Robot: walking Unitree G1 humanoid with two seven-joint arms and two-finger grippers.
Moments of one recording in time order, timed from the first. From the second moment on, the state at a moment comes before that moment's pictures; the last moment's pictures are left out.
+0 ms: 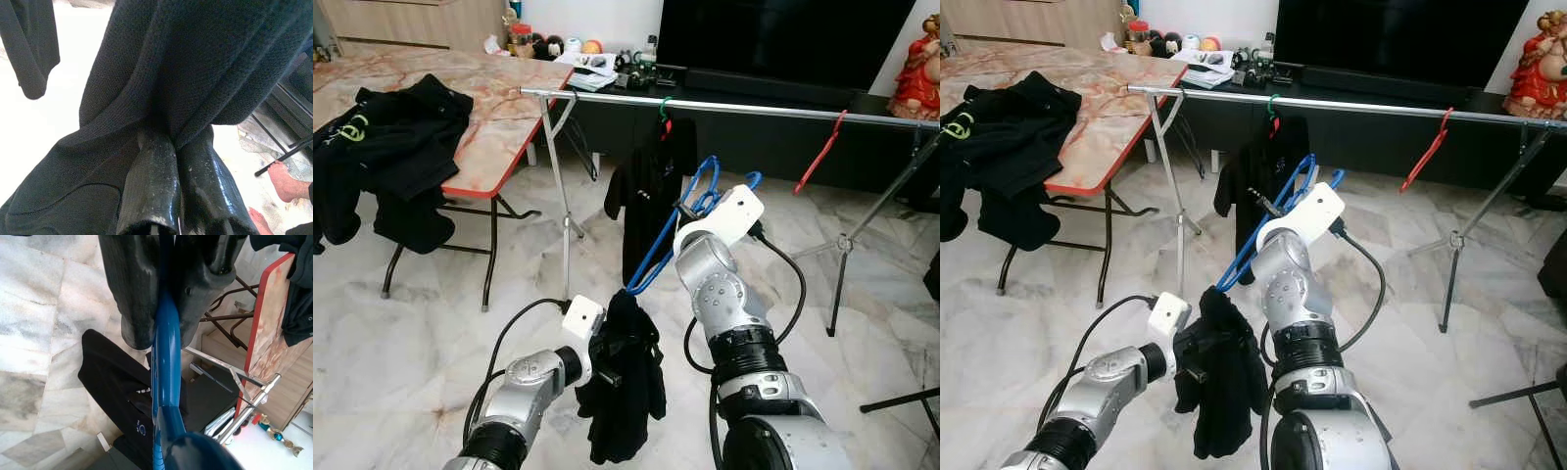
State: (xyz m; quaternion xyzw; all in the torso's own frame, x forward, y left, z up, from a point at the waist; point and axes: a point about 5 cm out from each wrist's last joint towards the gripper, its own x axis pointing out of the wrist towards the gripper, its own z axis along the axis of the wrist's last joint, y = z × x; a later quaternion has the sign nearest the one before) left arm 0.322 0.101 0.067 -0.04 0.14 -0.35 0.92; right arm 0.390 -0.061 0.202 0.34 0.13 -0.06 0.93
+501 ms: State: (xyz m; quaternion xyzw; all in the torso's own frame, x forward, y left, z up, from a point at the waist) left arm 0.322 0.101 0.066 -0.04 0.14 -0.35 0.92; right arm 0.384 -0.068 0.197 0.15 0.02 -0.09 0.98
